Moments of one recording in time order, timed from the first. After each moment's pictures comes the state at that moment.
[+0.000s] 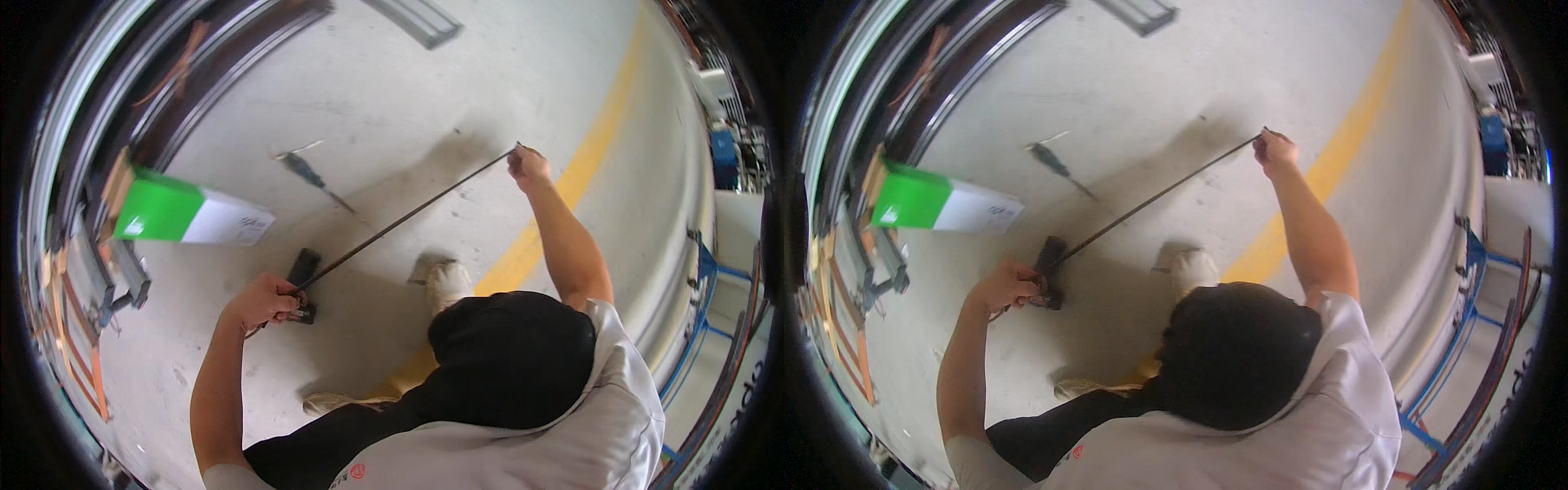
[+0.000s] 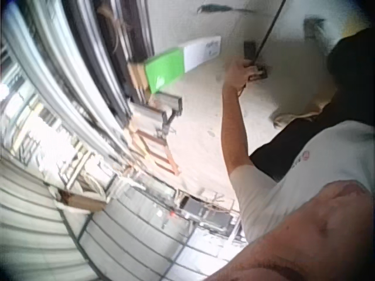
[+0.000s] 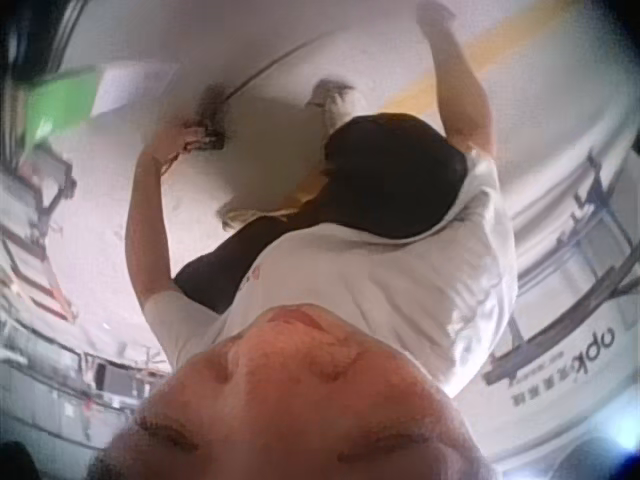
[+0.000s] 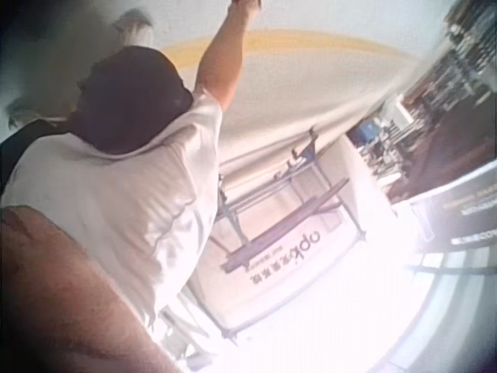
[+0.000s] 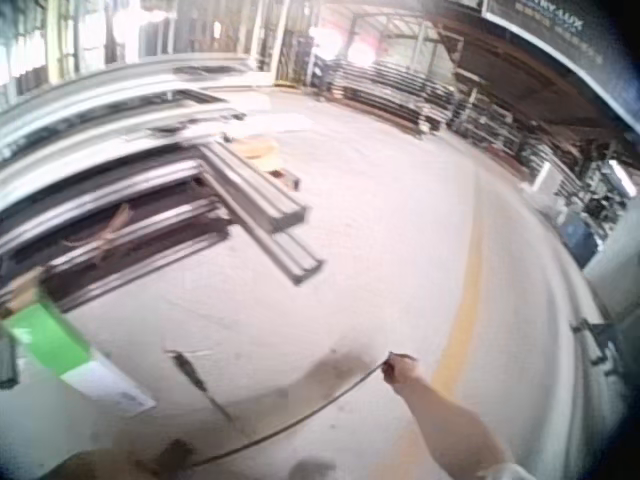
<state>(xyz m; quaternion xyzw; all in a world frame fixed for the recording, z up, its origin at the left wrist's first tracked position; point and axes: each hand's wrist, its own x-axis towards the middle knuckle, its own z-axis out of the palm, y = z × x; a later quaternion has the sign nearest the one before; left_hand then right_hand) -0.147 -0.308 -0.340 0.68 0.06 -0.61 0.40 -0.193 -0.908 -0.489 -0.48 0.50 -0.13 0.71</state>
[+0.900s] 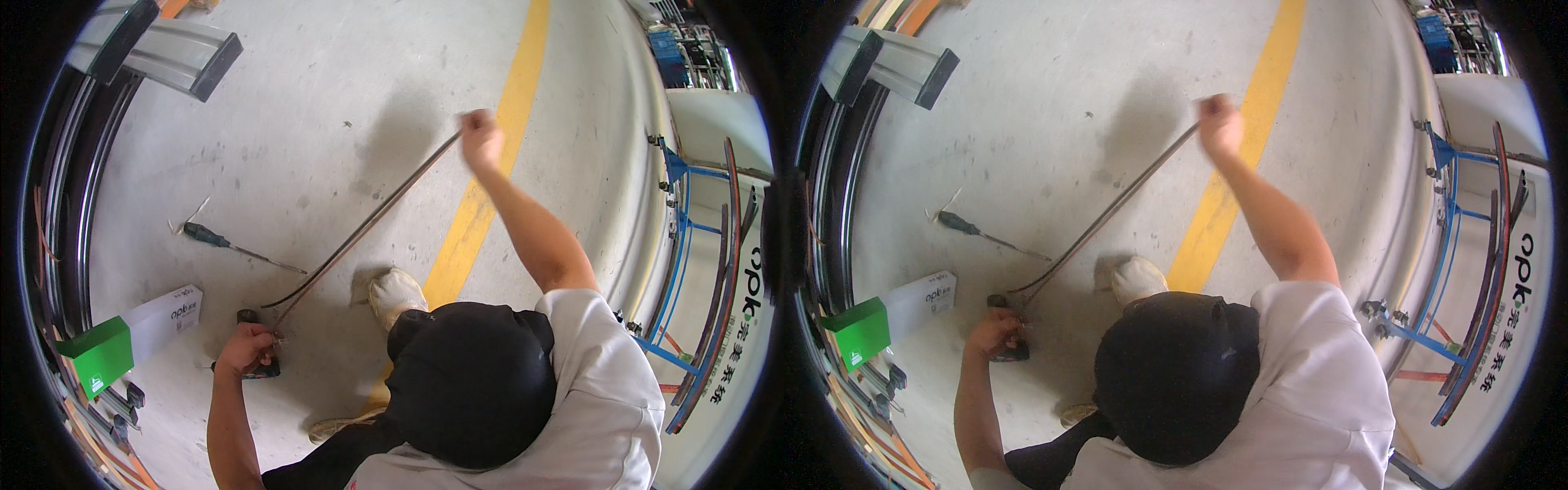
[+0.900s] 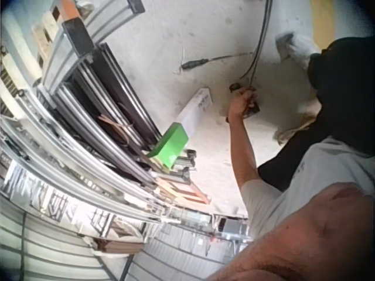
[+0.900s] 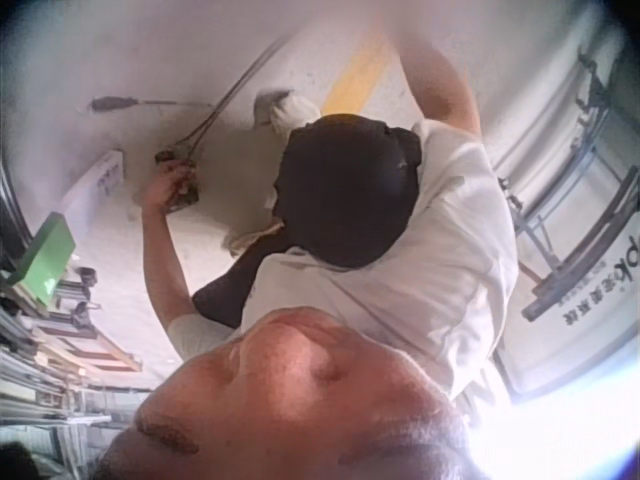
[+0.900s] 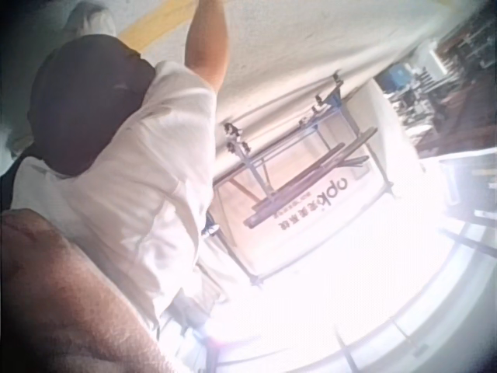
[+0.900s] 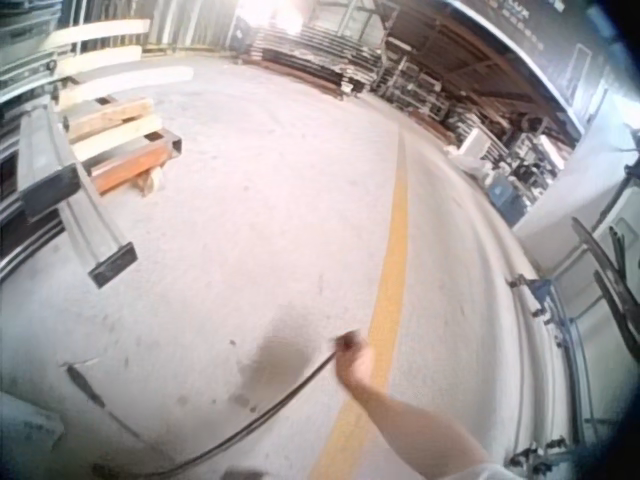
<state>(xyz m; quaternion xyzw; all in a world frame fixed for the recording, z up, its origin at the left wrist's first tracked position) -0.149 -0.358 -0.450 0.58 0.17 -0.68 0.42 -0.240 -0.939 -0.485 -0.82 0.47 -0.21 0.24</state>
